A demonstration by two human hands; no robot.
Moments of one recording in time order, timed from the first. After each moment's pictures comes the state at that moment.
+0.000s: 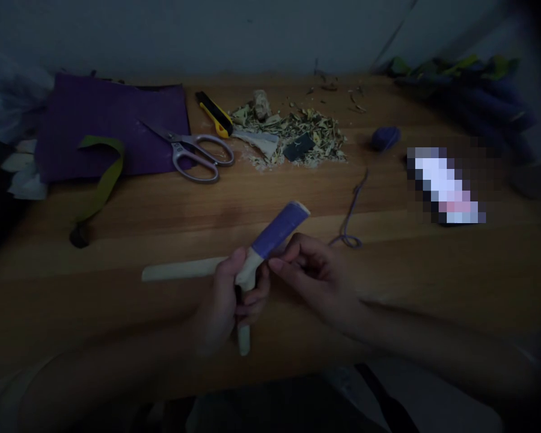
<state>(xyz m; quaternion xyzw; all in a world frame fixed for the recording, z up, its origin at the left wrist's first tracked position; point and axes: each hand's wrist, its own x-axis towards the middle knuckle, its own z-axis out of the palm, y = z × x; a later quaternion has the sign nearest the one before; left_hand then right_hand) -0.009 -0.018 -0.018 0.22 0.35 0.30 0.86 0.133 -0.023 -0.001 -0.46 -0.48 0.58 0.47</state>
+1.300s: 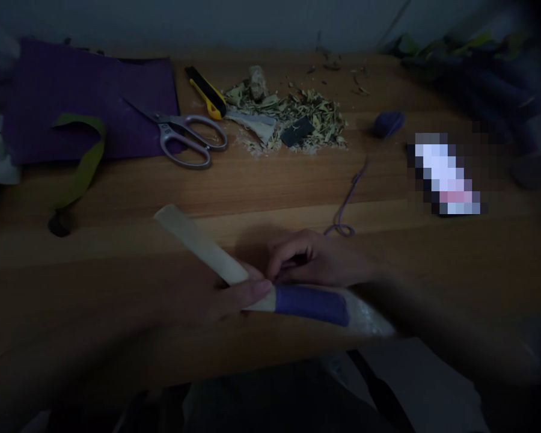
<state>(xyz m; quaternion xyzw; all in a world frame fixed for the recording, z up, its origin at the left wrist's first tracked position) -0.030 -0.002 0.012 0.58 0.44 0.03 0.69 0.170 0.016 -0.001 -0.30 -0.65 0.68 0.15</state>
